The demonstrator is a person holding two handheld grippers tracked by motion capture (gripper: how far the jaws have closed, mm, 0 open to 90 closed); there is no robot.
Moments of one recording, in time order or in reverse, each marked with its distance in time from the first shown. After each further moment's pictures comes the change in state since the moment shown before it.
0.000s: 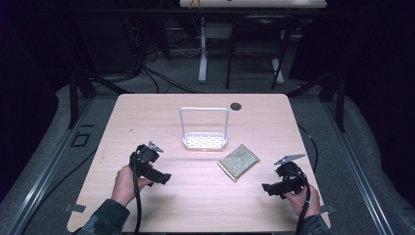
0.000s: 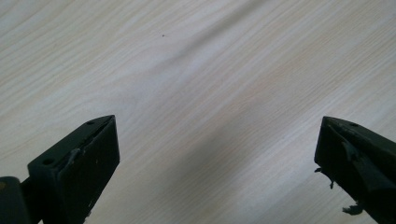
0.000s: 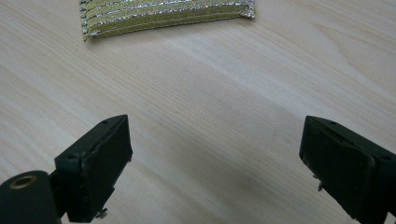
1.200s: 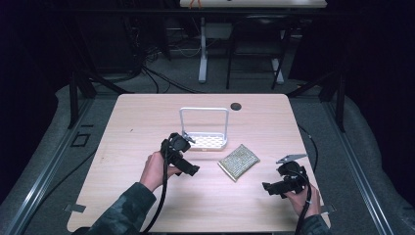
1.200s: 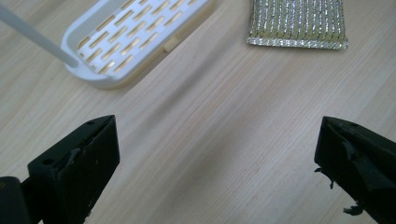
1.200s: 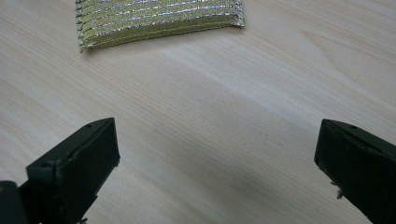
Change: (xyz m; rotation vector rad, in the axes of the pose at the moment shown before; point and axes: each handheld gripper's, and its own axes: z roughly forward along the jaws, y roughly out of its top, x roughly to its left) left arm -0.053 0.076 0.014 -0.023 -0.085 0.156; right arm -0.002 0.000 -0.003 -0.028 -0.017 0.022
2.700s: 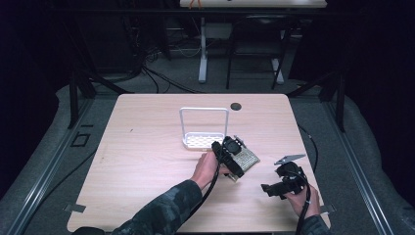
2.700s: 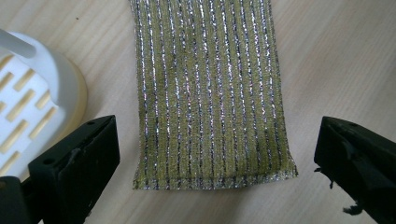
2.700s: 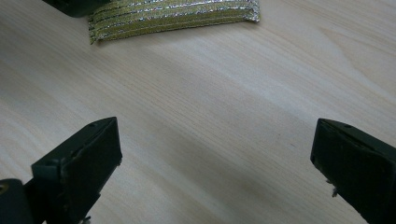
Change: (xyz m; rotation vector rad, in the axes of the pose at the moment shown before) left arm -0.075 0.085 0.108 0.085 -0.067 0.110; right arm 0.002 0.000 0.003 0.021 0.032 -0.024
